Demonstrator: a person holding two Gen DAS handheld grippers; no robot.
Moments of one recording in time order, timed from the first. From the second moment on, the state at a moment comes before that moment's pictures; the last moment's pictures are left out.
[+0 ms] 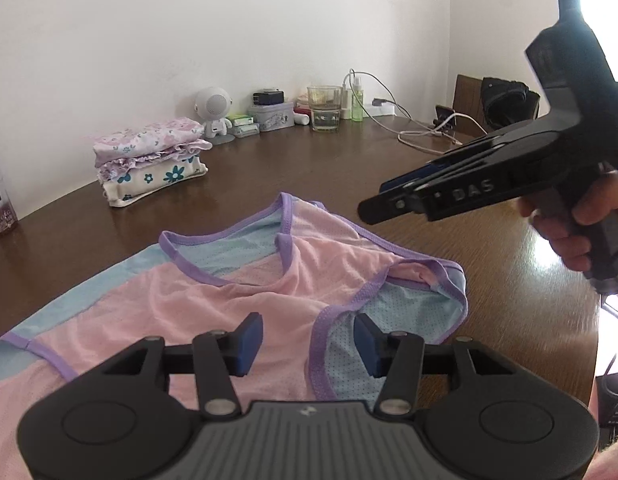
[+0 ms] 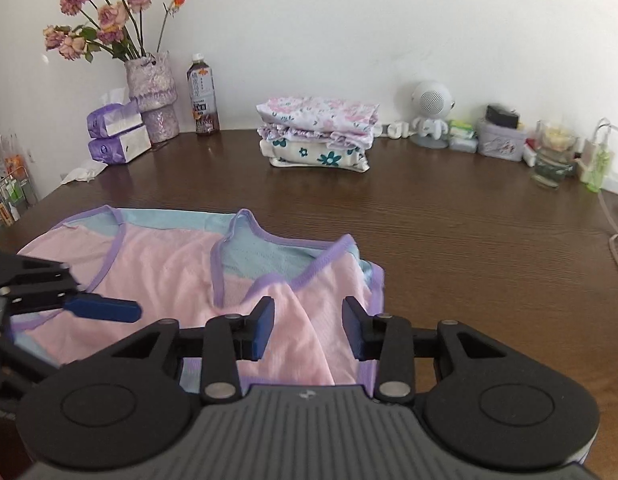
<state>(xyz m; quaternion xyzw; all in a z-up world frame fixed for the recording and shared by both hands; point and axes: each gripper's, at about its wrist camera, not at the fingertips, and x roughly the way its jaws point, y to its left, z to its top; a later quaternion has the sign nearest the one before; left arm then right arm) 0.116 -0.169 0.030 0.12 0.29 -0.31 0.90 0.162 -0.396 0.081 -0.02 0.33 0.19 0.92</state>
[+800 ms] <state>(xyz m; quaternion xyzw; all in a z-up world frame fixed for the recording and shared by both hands) 0.153 -0.154 0.003 0.11 0.33 -0.32 0.88 0.253 -0.366 0.052 -0.06 0.38 0.12 0.92</state>
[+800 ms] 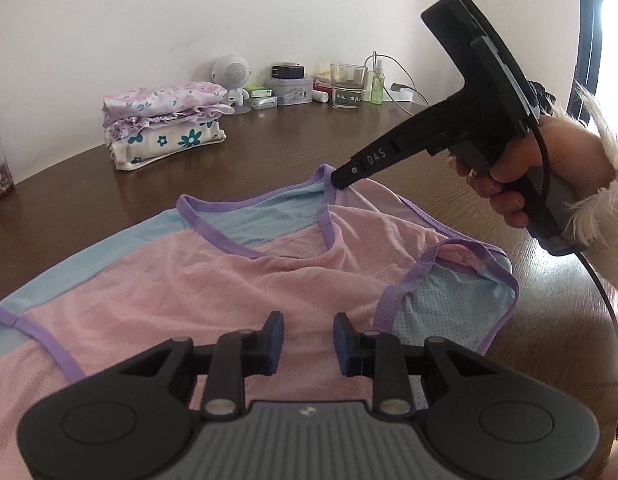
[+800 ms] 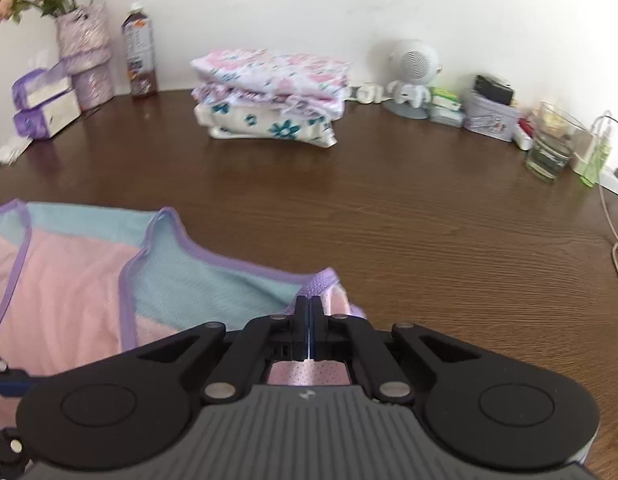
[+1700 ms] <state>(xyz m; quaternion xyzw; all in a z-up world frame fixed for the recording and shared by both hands) 0.177 -0.189 0.015 0.16 0.30 -0.26 0.90 0.223 -0.374 0.061 -0.11 0.33 0.17 0.92</state>
